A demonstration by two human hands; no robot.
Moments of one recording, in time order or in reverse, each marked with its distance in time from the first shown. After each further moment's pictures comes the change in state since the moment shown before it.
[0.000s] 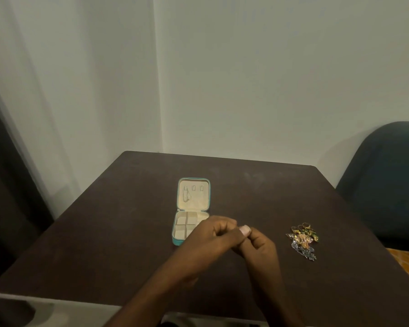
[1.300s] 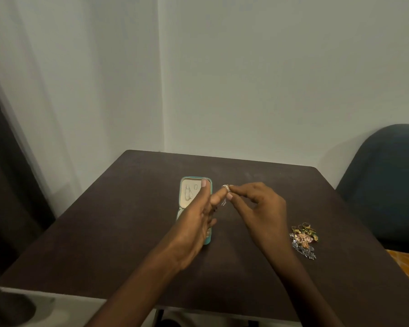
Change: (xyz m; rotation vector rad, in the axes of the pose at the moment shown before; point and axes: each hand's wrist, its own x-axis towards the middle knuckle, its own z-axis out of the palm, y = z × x) left_hand 0.009 0.012 -0.020 -0.405 0.031 -0.097; right_hand 0.041 -0.062 0.002 -0.667 0.075 -0.538
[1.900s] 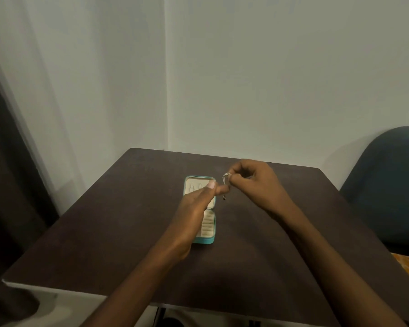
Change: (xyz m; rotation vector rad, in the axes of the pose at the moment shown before) left_hand 0.005 0.001 -0.015 0.286 0.172 0.187; right_hand 0.057 -0.005 0.002 0.153 -0.347 0.126
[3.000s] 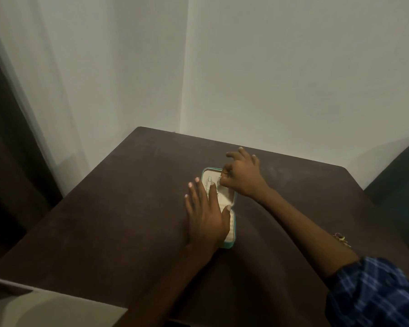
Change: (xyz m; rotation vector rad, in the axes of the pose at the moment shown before) left_hand 0.092 -0.144 -0.008 1.192 0.336 0.014; right_hand 0.106 0.094 0.106 -0.739 -0.274 -0.053
